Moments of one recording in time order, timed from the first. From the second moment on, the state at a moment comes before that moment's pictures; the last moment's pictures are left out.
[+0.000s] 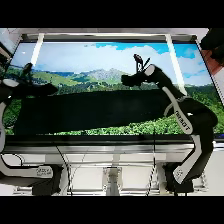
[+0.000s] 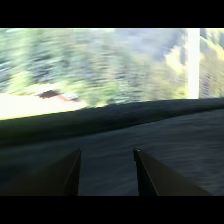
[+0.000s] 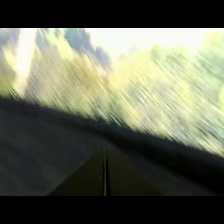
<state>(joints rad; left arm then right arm) 0.38 -1.49 1.14 0.86 -0.94 -0.98 0.22 -1.86 1.67 -1.07 0.99 1.44</state>
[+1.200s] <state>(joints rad) 1.03 -1.60 1.08 0.87 -1.00 -0.86 -0.05 -1.40 1.45 -1.59 1.47 1.56</state>
